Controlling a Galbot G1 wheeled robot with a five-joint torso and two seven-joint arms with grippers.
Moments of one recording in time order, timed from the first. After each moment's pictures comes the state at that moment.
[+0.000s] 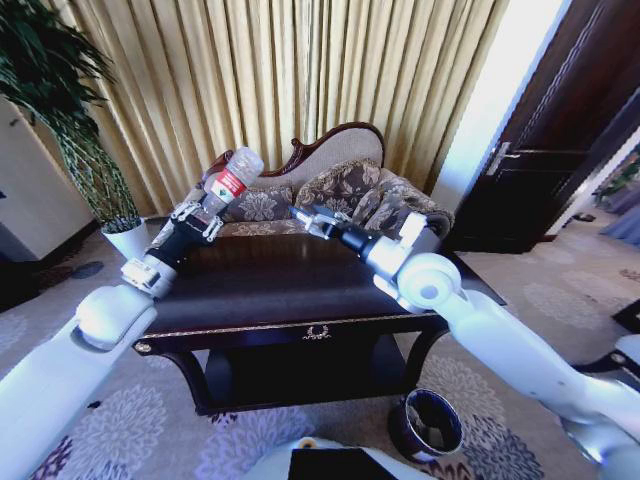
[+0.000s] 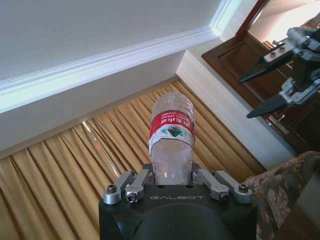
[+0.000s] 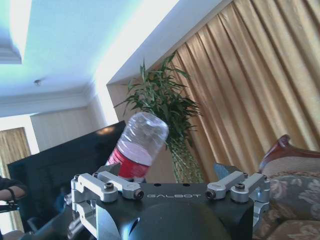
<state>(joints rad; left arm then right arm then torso) 1.10 -0.57 -0.51 -2.19 -0.36 -0.02 0.00 -0.43 0.82 -0.15 2.12 1.46 -0.19 0.14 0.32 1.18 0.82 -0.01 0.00</state>
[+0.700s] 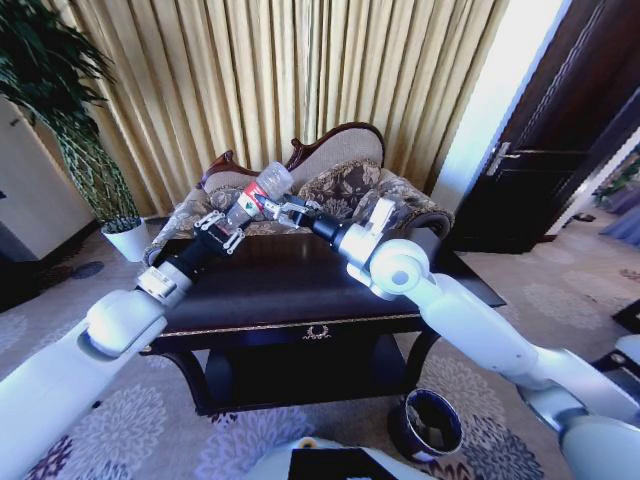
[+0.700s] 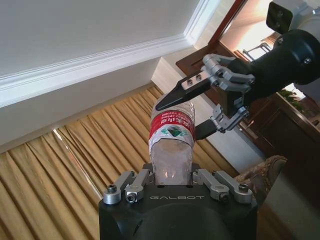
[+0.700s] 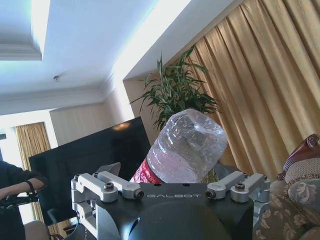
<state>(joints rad) 1.04 -0.52 -0.39 -2.24 -0.37 0.00 0.00 -0.30 0.92 -0.26 2.06 1.46 -0.20 0.15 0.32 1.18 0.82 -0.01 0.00</state>
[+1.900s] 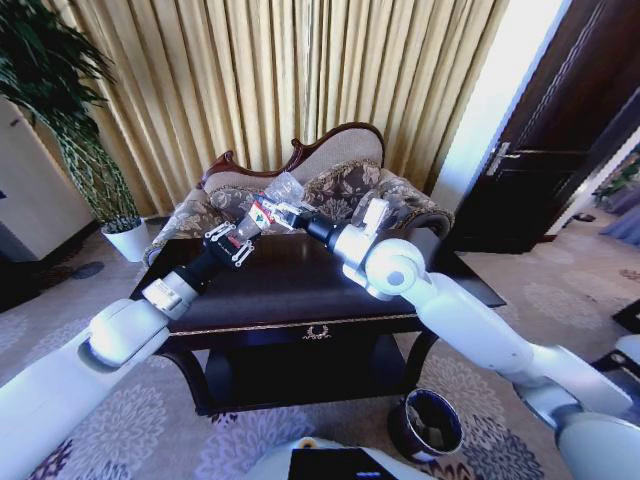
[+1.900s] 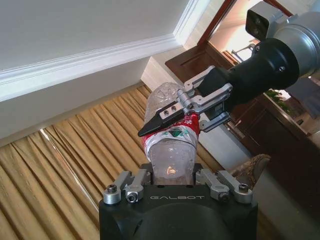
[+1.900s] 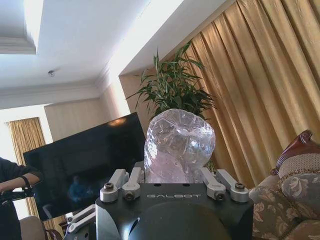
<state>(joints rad) 1.11 -0.50 -0.41 -2.29 -0.36 0.02 0.00 -0.32 0.91 -0.25 2.09 1.45 -0.20 0.18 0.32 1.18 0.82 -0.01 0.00</state>
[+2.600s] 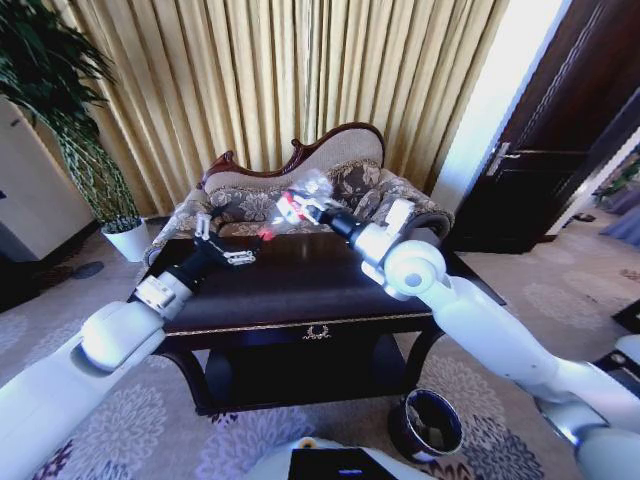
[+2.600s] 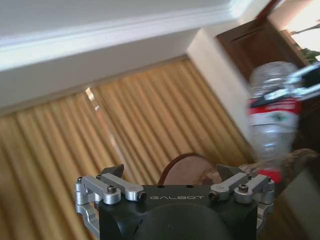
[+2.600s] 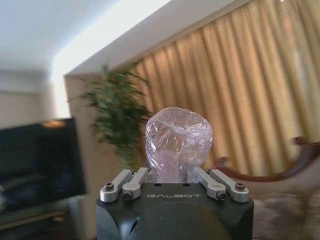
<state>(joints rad) 1.20 -0.56 -0.57 -2.27 -0.51 0.10 -0.08 -0.50 0.79 -0.06 2.07 1.21 -0.21 0.23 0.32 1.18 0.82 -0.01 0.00</state>
